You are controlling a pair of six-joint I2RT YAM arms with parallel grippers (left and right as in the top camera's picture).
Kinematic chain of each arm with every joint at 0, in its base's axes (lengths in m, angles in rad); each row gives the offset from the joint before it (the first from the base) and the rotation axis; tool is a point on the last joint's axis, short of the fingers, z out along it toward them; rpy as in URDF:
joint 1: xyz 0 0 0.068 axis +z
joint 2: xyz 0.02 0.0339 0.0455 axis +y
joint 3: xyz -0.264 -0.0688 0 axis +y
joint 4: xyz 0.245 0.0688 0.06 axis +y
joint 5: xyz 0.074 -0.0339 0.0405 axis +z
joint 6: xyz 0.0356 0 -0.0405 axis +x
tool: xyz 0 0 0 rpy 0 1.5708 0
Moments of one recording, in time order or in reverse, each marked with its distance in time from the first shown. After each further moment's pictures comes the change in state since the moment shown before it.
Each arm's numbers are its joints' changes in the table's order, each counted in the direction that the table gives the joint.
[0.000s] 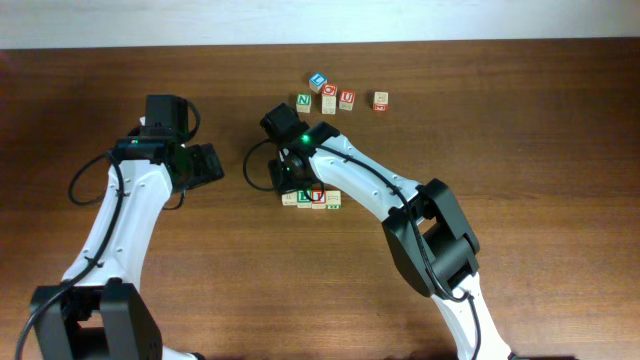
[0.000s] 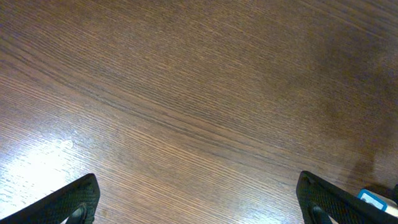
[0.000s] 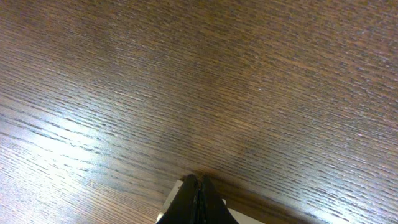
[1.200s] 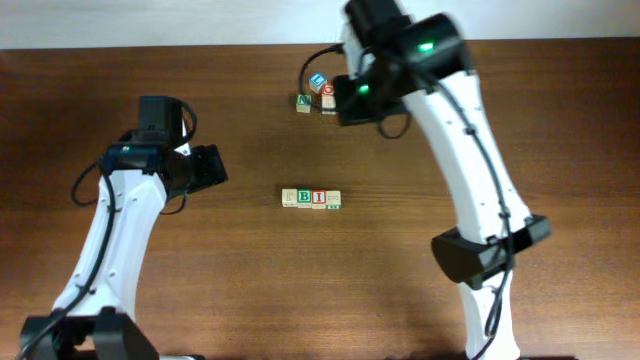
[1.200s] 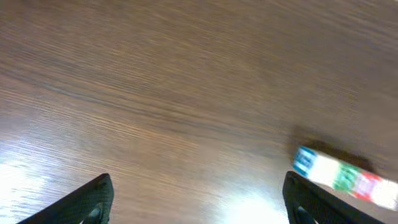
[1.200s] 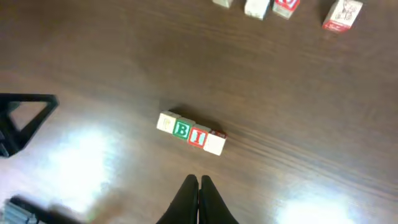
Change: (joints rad) left arm 0.000 -0.084 0.001 0.045 -0.196 0.040; right arm -0.245 -0.088 -0.883 0.873 0.094 -0.178
